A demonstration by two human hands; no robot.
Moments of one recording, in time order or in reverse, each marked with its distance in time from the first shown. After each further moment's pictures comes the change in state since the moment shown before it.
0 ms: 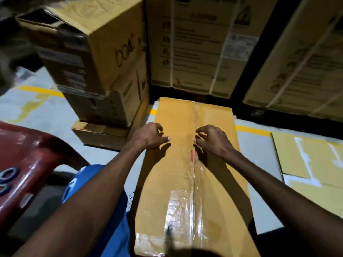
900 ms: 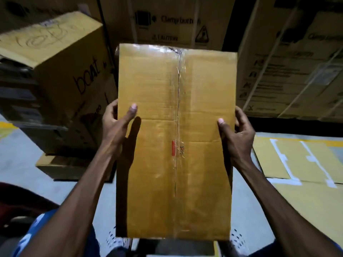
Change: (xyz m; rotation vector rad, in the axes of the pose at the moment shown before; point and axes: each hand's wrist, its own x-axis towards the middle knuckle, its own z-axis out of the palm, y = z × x) left_hand 0.041 0.049 -0.045 -1.073 0.533 0.164; right_hand -0.010 0.077 -0.068 0.939 0.865 0.094
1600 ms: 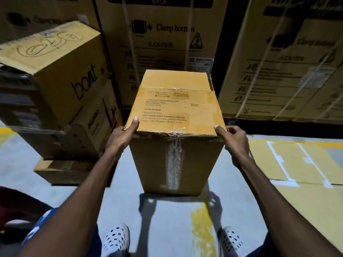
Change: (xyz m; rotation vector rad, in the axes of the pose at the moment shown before) left_hand -0.004 -0.012 0.012 0.448 -0.123 -0.308; right_hand 0.016 0.008 -0.018 -0.358 -0.006 0.377
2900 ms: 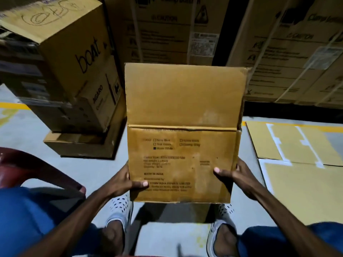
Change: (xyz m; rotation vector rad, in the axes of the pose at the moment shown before) left_hand -0.114 -0.167 -0.002 -0.037 -0.642 0.013; right_hand -0.102 0.113 -0.071 0.090 -0.579 0.153
